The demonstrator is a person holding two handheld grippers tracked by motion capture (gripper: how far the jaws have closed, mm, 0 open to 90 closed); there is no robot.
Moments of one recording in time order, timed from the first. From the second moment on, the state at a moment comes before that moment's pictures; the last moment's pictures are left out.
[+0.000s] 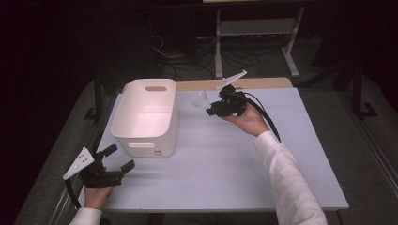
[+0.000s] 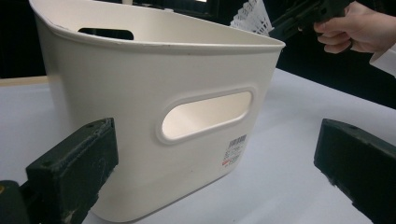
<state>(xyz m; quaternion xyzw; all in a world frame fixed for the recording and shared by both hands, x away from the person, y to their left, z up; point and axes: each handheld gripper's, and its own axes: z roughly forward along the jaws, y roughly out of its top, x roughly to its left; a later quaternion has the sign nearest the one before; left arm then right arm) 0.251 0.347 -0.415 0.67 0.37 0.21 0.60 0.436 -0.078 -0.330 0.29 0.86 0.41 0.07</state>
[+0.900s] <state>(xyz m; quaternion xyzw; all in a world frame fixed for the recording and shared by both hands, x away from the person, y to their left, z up) 0.251 0.347 -0.415 0.67 0.37 0.21 0.60 0.426 -0.059 -0.287 0.24 0.86 0.44 0.09</state>
